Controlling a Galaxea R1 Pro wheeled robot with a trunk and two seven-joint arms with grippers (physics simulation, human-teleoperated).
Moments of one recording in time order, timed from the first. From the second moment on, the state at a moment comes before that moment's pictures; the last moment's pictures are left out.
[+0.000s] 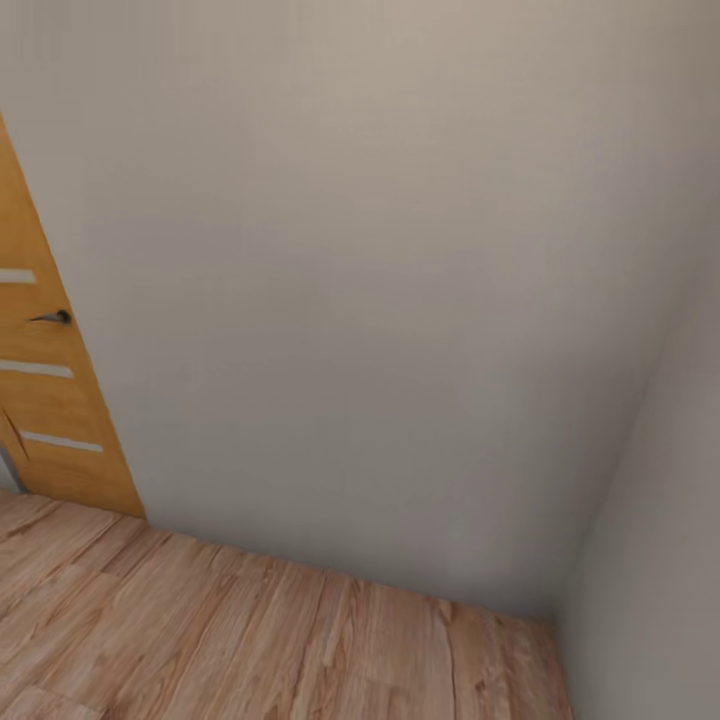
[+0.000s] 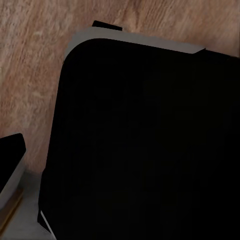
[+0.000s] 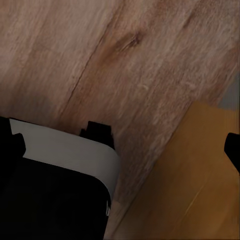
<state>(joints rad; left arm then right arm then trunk) 0.00 -0.01 0.01 -0.05 0.23 -0.05 -0.01 -0.25 -0.02 0.41 0.03 -0.13 -0.05 -0.02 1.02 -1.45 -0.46</state>
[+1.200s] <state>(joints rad) 0.00 -0.01 0.01 -0.05 0.23 -0.05 -0.01 -0.25 -0.01 0.41 0.03 -0.13 -0.05 -0.02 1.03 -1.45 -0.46</state>
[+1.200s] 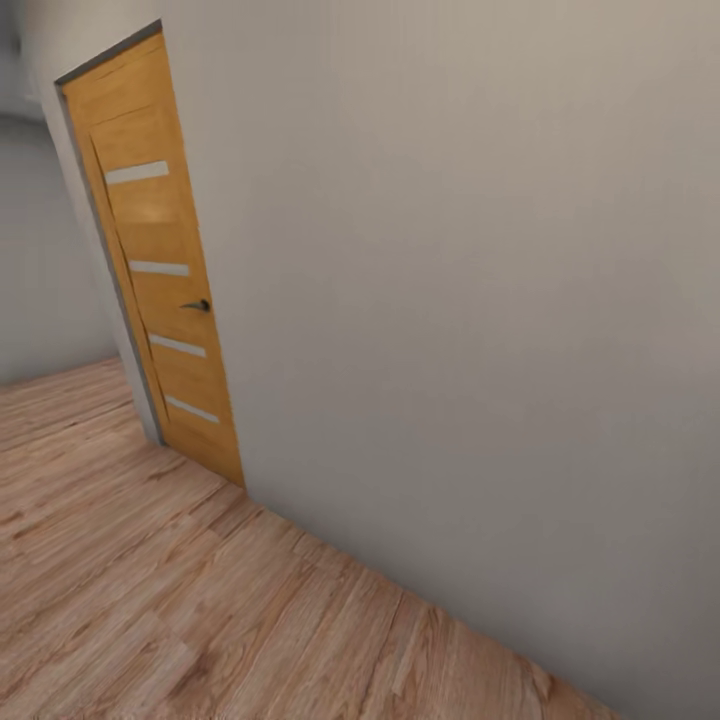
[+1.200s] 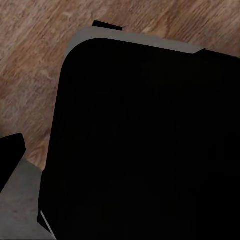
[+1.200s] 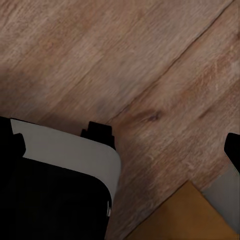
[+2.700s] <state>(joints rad) 0.00 -0.01 0.01 -0.05 0.23 -0.05 0.00 -0.25 -0.02 0.41 0.03 -0.13 -0.05 -0.02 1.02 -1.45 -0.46</state>
